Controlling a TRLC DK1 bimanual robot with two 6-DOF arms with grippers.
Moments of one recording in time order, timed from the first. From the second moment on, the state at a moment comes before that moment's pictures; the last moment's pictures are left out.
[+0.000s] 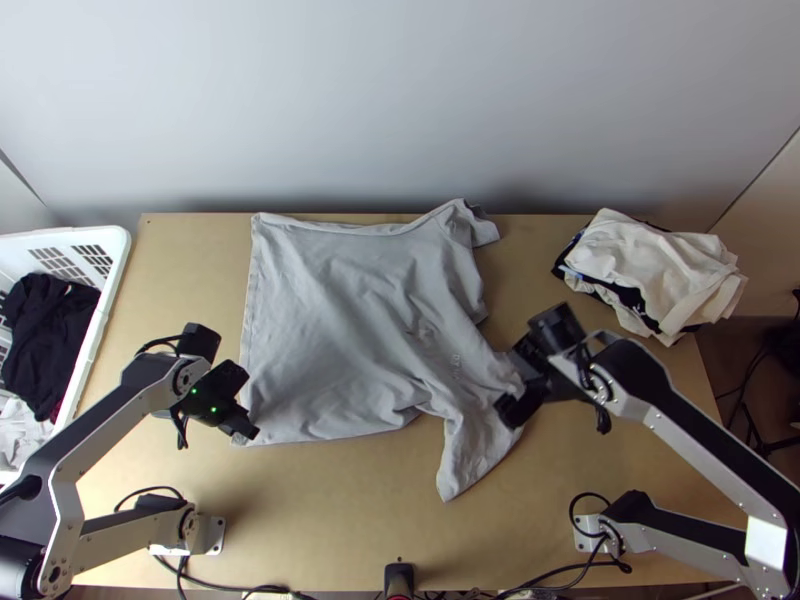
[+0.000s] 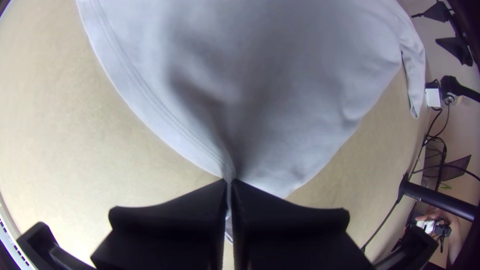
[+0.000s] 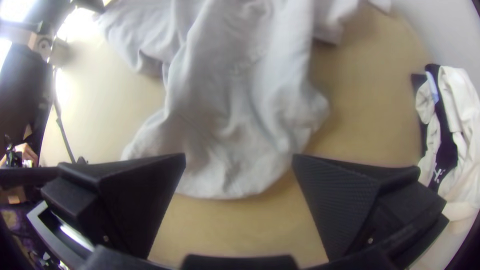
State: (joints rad) left arm -0.11 1.31 0.68 -0.88 0.23 0.38; right arm 0.58 1.22 0.96 -0.94 -0.12 -0.15
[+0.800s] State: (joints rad) left arm 0.03 1.20 0.86 -1.04 0.24 0.44; right arm 0.64 1.30 0.78 -0.99 -0.09 -0.19
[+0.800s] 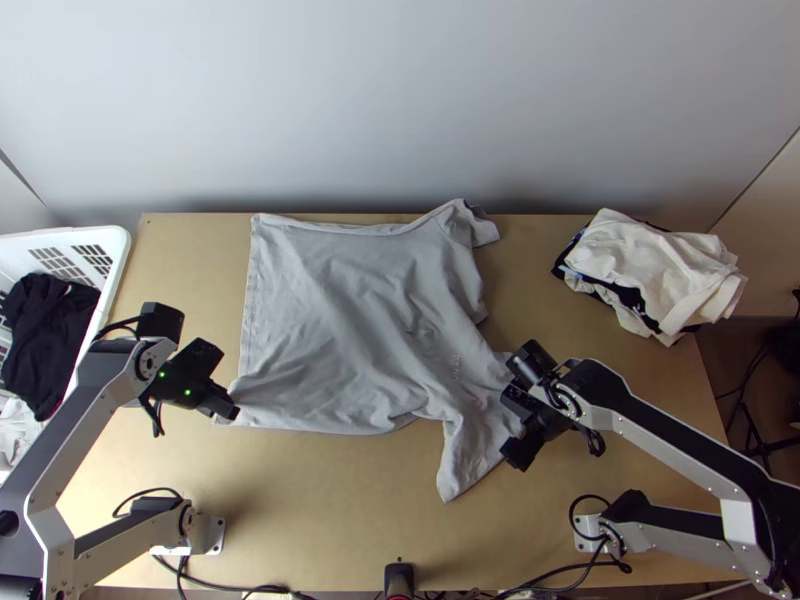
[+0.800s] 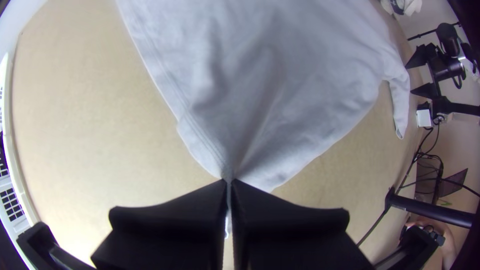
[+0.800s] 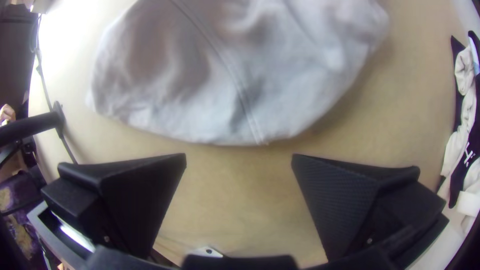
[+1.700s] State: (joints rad) left arm 0.21 1.15 0.95 -1.17 0.26 0.60; right arm 0.61 1.41 0.86 -0.93 -0.13 -0.17
